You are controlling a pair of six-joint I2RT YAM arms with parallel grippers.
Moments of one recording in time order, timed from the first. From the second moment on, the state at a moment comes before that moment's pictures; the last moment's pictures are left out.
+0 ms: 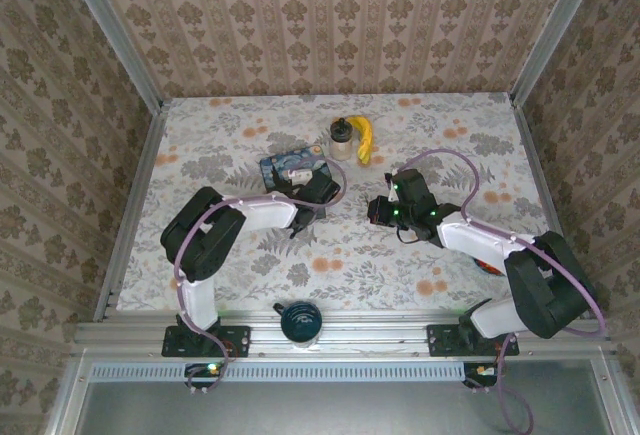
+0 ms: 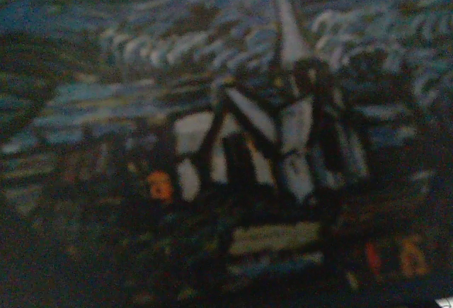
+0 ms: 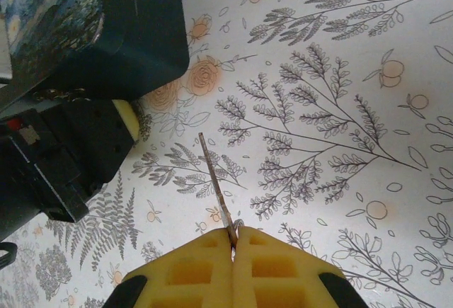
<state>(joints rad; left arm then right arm) -0.80 1.89 1.06 -0.26 -0.44 -0.77 0.47 1.41 0.69 -0.05 -0.19 0.65</state>
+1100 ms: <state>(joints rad) -0.72 1.74 0.94 -0.15 0.08 -1.01 0.65 1.72 0.61 0.37 -0.35 0.64</state>
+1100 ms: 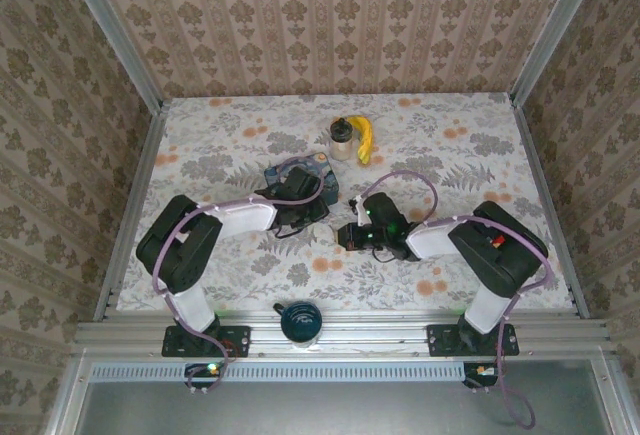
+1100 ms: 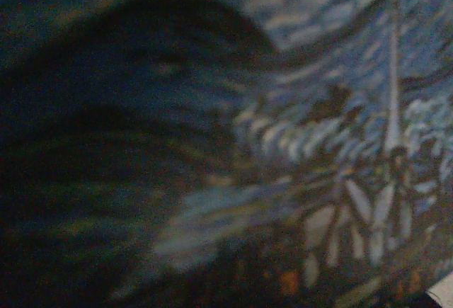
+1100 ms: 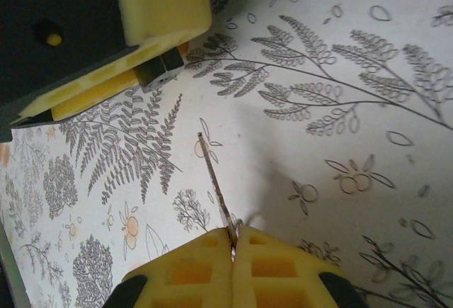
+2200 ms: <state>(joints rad) -0.72 1.74 0.90 -0.08 0.11 -1.04 0.66 1.80 0.64 0.50 -0.35 0.71</state>
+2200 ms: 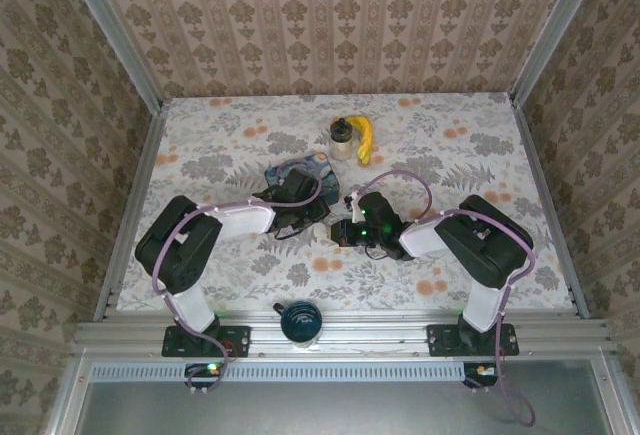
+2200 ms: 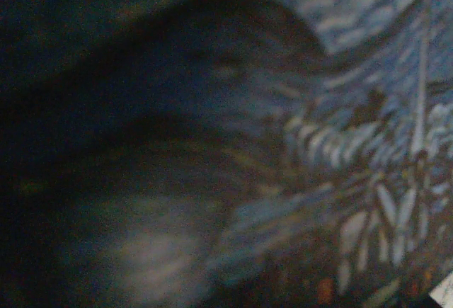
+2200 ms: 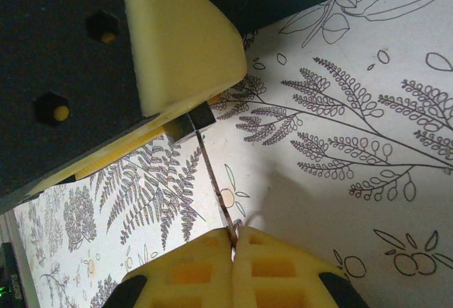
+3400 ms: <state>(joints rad) -0.71 1.74 0.90 -0.07 0.13 -1.07 0.65 1.79 0.64 0.50 -0.34 0.74</state>
